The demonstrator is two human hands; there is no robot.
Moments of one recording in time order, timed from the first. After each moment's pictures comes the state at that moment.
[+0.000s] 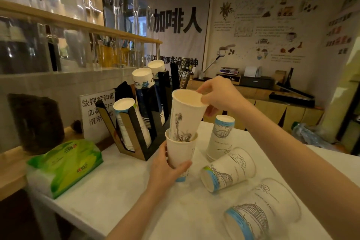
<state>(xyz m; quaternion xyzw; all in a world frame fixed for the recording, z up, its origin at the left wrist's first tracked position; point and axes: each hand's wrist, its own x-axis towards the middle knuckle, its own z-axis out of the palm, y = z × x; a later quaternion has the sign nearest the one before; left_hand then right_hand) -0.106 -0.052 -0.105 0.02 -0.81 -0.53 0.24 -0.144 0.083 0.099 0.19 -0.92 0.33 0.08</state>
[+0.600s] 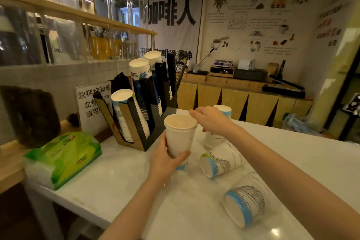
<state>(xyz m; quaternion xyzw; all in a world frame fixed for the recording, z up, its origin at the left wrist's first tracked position) -0.104 -0.054 -0.108 -0.01 -0.81 -0.54 0.23 -0.136 0.079 0.022 0.17 -0.95 0.26 0.03</state>
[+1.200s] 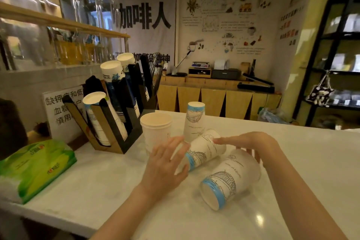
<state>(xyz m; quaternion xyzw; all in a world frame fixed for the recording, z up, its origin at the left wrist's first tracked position) -0.077 -0.019 -0.113 -0.29 -0.81 -0.12 0.49 -0.089 0.203 0.003 -0.18 -0.93 0.25 -0.22</state>
